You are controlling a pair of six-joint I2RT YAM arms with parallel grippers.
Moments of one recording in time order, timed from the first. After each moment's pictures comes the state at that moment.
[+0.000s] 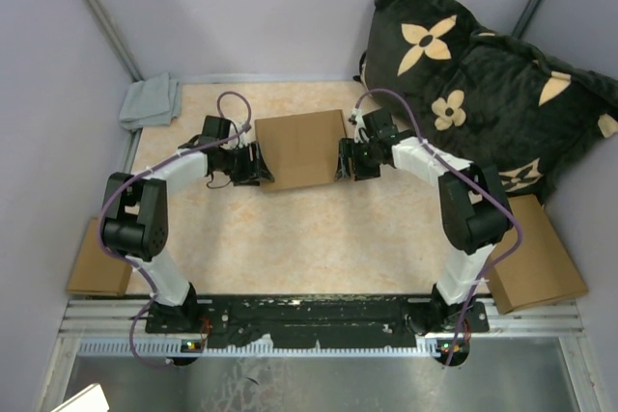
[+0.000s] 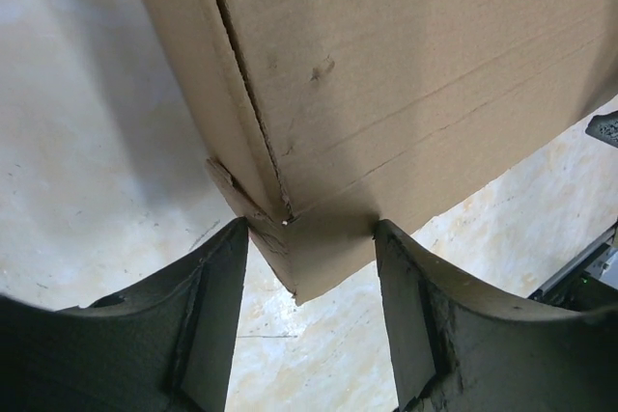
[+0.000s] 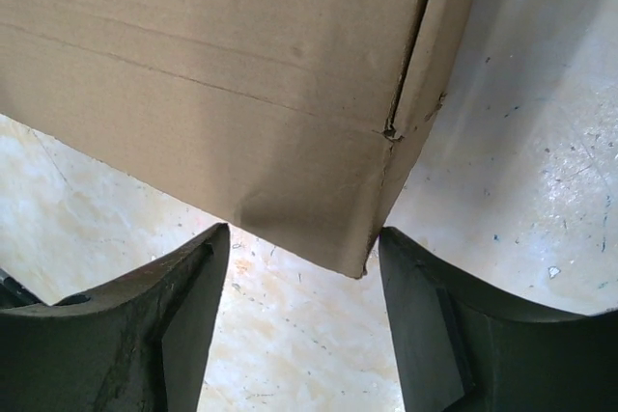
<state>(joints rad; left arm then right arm) -0.23 1.75 1.08 -0.30 0.47 -0.35 0.40 1.80 1.23 -0.42 -0.34 0.29</state>
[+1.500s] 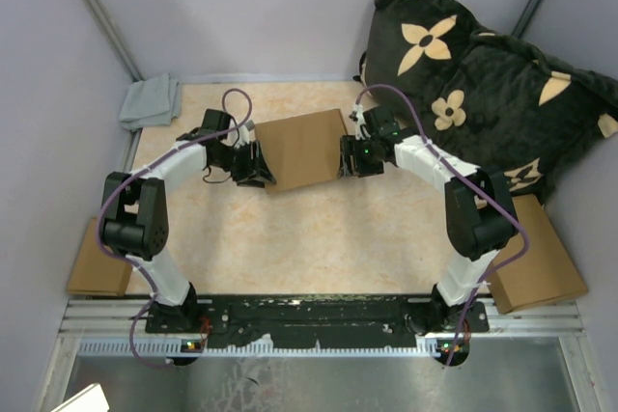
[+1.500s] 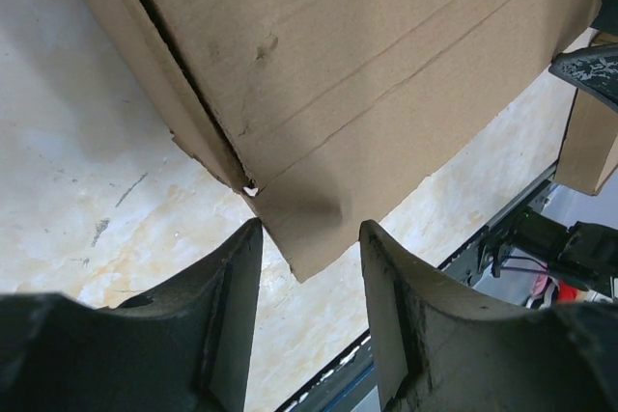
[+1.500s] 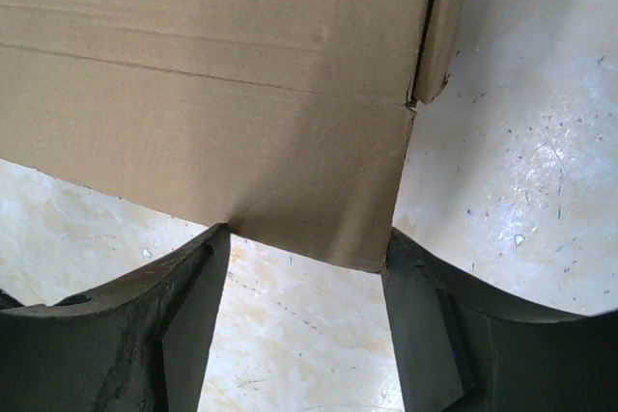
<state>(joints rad) -0.23 1.75 1.17 -0.50 0.60 -0.34 0.41 1.75 1.25 -0.48 -0.27 0.26</state>
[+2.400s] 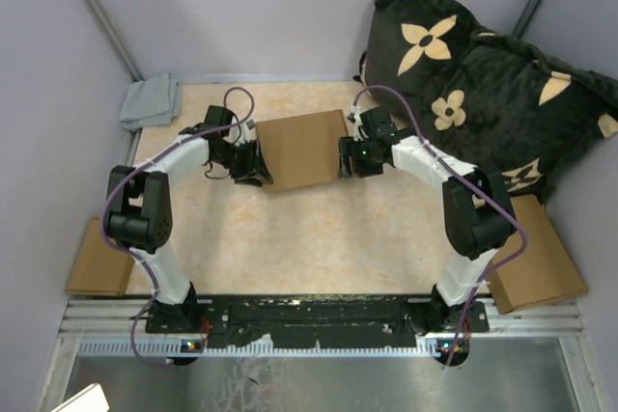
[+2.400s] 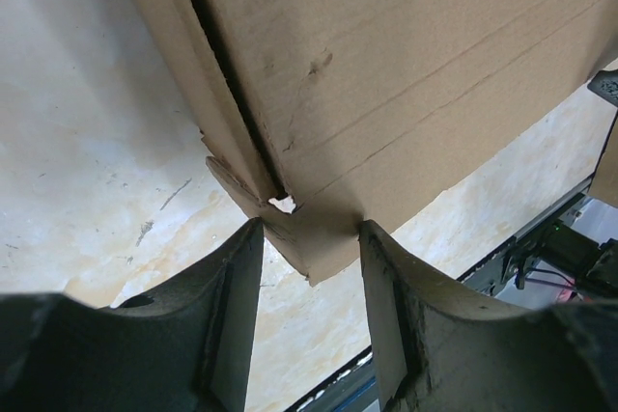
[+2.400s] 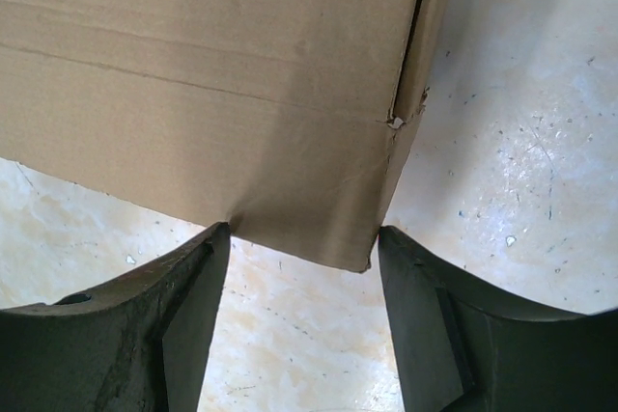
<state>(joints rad) -0.23 1.81 1.25 -0.58 0.53 -0.29 0.42 1.75 1.25 -0.48 -0.22 0.25</state>
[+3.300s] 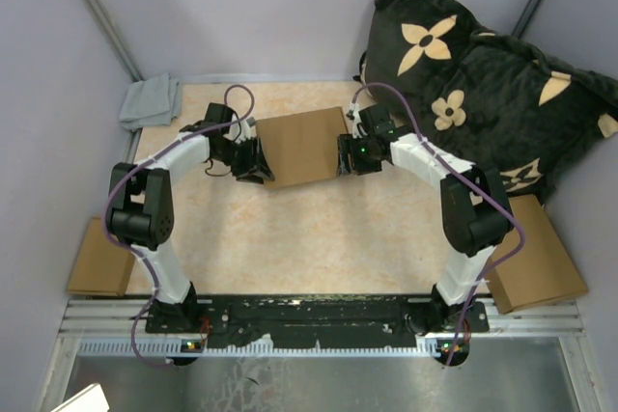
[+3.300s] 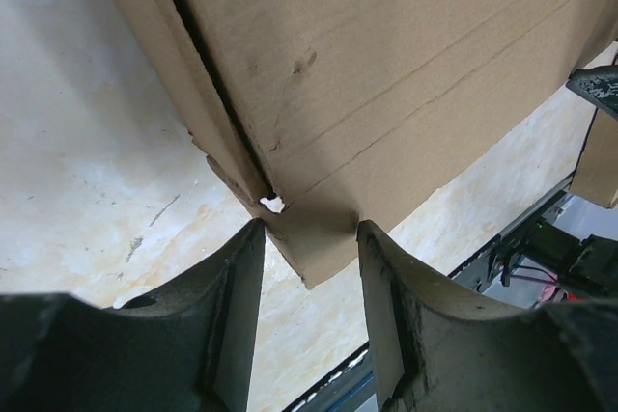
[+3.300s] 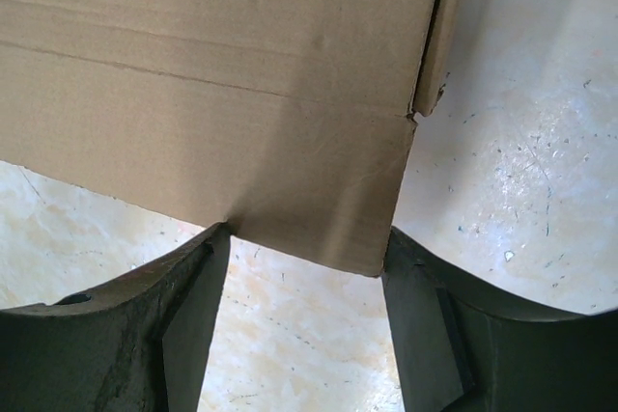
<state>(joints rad) -0.22 1.84 1.28 -0.58 0.56 -0.31 0.42 1.78 1.28 -0.48 -0.23 0.25</state>
